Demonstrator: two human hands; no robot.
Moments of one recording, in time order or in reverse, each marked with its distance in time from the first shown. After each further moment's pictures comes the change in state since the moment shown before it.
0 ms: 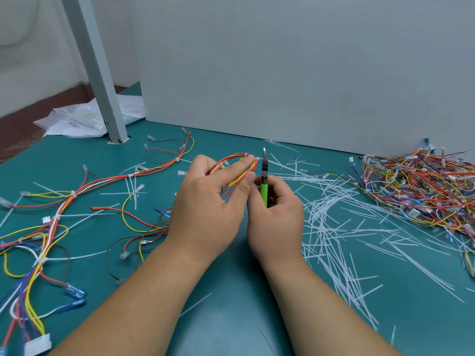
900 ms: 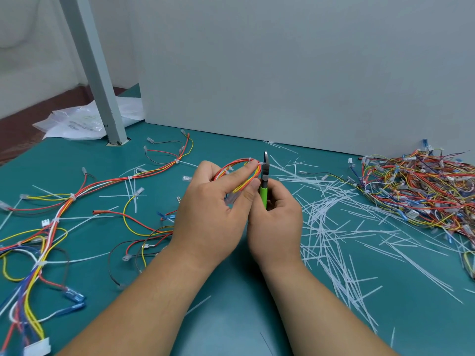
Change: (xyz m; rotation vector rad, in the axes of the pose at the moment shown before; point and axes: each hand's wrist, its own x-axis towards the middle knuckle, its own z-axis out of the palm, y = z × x) left_hand -0.005 0.001 0.004 -0.004 -0.029 0.007; right_hand -0.003 -0.007 0.001 0.072 -0.019 0.006
